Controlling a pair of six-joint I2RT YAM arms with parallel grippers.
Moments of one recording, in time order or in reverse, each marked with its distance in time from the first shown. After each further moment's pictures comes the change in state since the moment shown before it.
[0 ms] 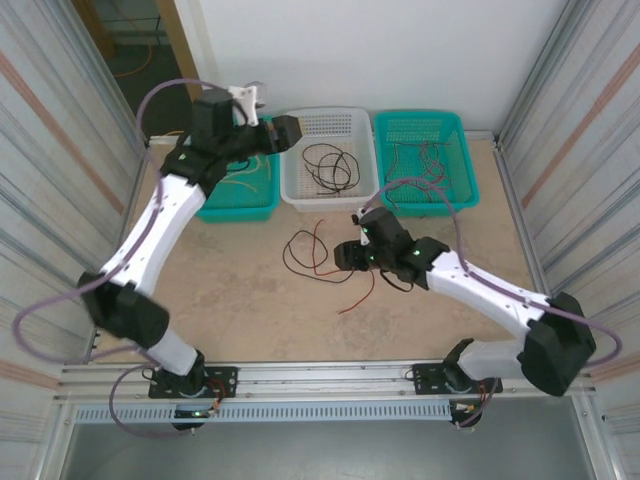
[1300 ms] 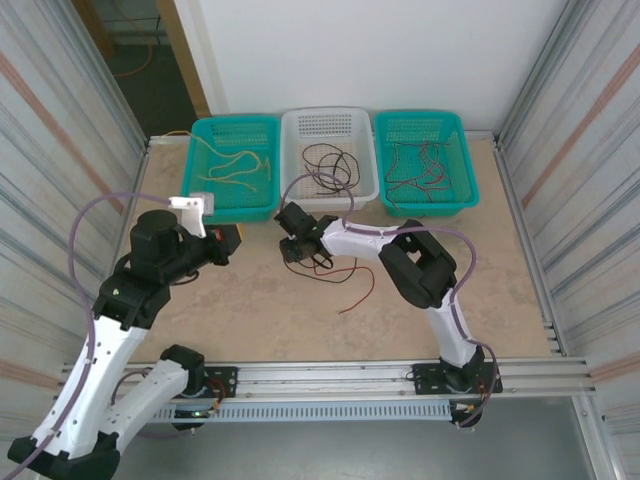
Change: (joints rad) left arm 0.003 -0.810 -0.674 -0.229 -0.136 0.024; right arm 0.126 0.863 0.619 0.034 0.124 -0.150
